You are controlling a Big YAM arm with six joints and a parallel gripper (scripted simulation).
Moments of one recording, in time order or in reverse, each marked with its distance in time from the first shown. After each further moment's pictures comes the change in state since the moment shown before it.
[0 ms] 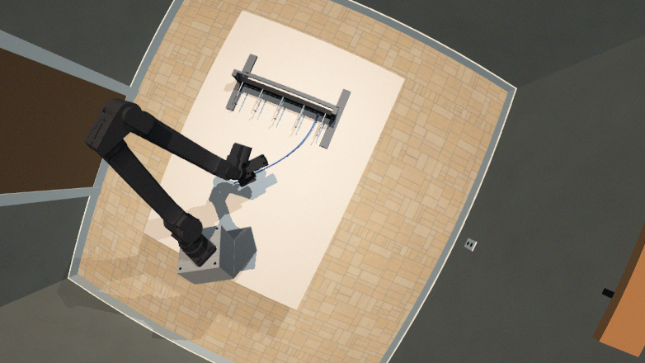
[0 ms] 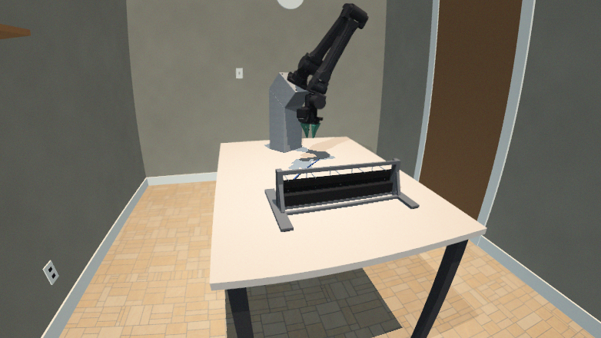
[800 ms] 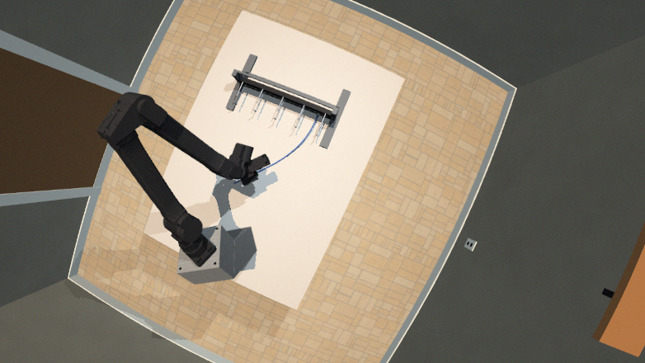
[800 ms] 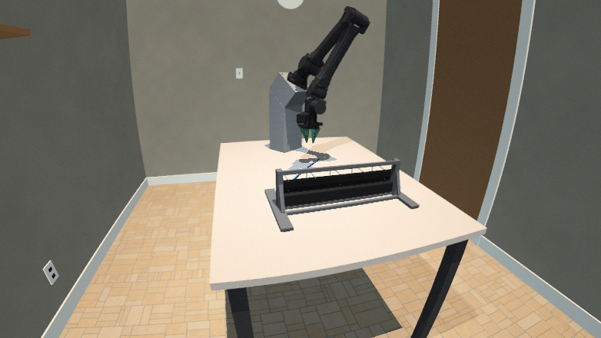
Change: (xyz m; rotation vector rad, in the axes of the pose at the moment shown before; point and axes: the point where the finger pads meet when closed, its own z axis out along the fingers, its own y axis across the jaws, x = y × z) arm -0.005 0.002 0.024 -0.007 -0.011 -0.004
